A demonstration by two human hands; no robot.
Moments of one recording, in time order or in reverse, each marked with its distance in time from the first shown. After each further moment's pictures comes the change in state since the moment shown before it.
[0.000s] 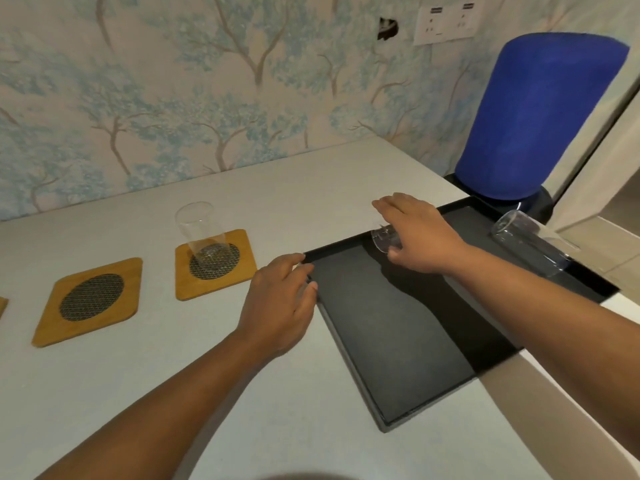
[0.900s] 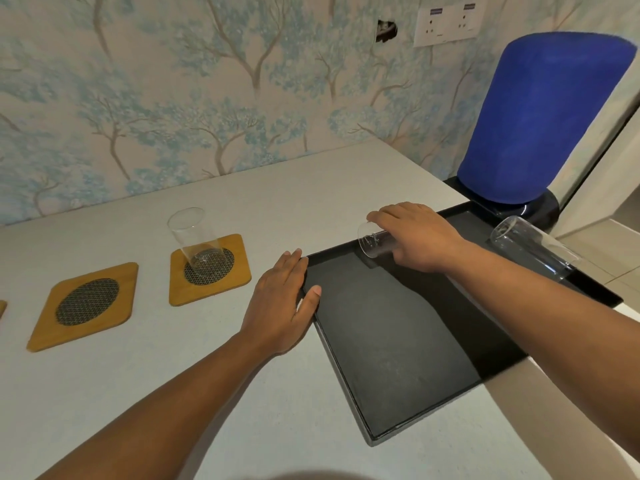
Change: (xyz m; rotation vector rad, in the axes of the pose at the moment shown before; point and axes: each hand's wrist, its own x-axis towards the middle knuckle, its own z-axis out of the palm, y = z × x) left_hand 0.011 0.003 0.019 0.010 -0.111 -0.098; right_hand 0.014 0.021 0.000 -0.130 -0.042 -0.130
